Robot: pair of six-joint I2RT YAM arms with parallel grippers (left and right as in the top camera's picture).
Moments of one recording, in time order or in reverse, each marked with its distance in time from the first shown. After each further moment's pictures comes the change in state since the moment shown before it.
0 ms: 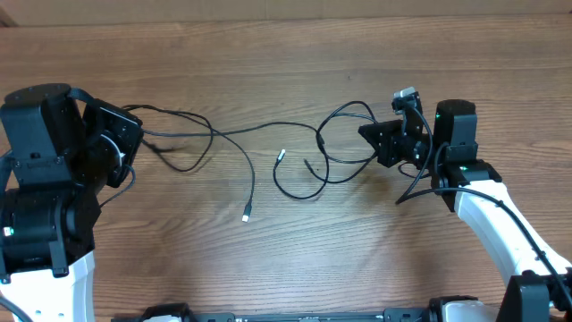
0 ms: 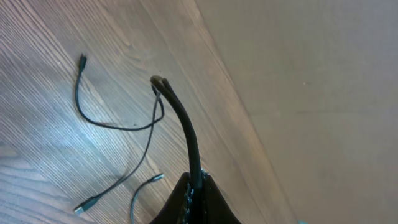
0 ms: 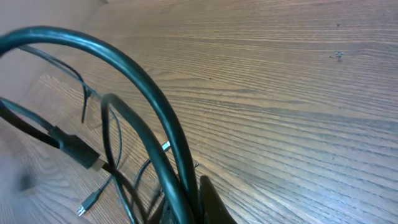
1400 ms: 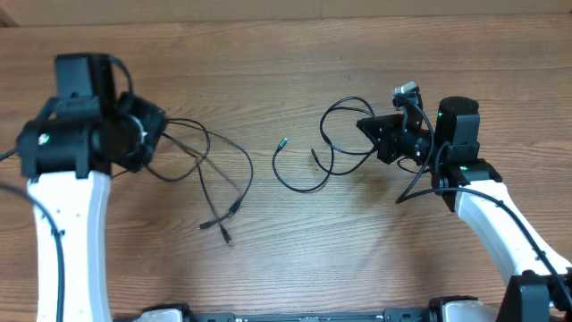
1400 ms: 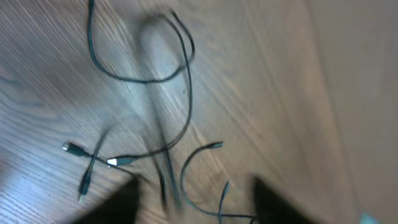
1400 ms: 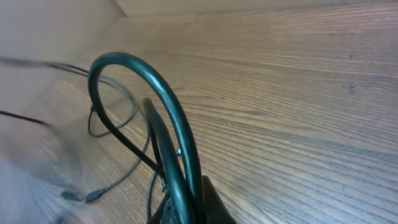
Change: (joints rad) left arm -0.045 0.264 0.000 -0.105 0.039 0.026; right arm -0.001 0.000 0.000 0.082 -0.055 0.000
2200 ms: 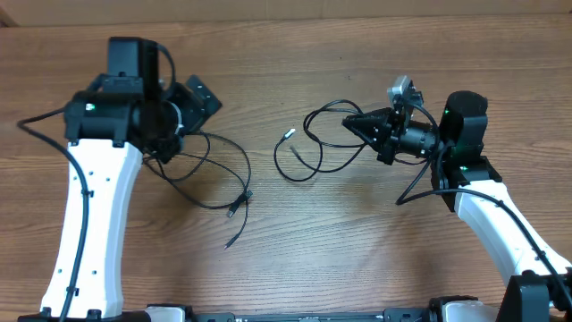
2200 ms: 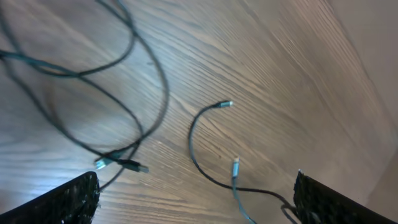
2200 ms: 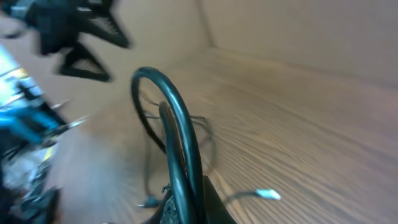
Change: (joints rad) left arm -0.124 0.088 0.000 0.073 0.098 0.211; right arm 0.005 0.001 0.000 0.266 -0.372 0.001
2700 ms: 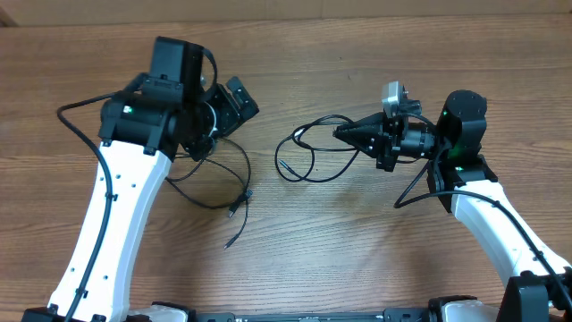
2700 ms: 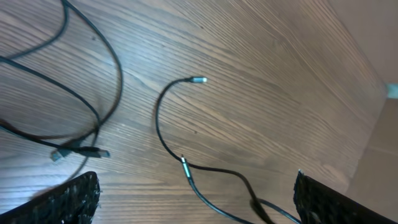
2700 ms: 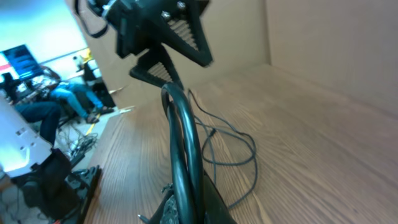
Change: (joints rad) left arm -0.164 0.000 0.000 0.051 0.014 -0.039; right arm 0.029 0.000 0.000 0.144 -0.189 -0.002
